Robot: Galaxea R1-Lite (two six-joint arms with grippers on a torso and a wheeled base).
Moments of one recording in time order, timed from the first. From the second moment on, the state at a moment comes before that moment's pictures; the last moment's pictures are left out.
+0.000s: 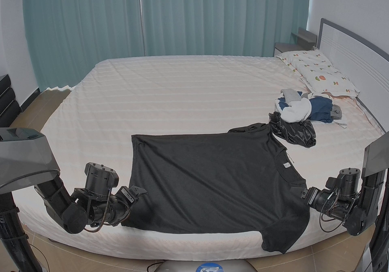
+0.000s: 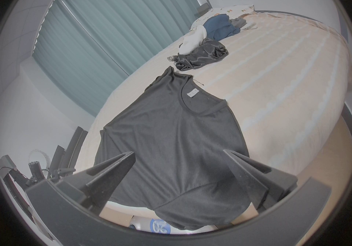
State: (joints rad) left arm -0.36 2.05 -0.45 -0.81 0.00 -1.12; right arm 0.08 2.19 -0.10 -1.55 0.15 0.56
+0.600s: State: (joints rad) left arm -0.36 2.03 -0.43 -0.81 -0.04 -1.14; right arm 0.20 2.18 -0.02 -1.55 0.04 0.76
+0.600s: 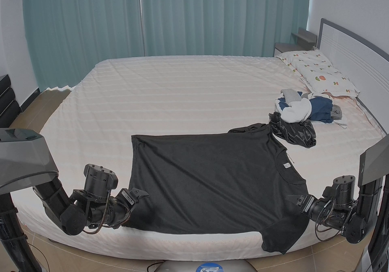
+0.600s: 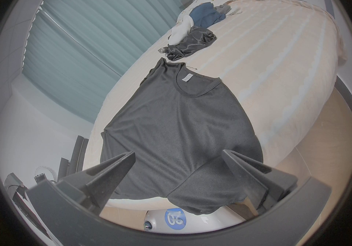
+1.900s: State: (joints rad) left arm -0.21 1.91 -0.36 -0.64 -0.18 -0.79; right arm 0.13 2.27 -0.07 -1.55 0.24 0.72
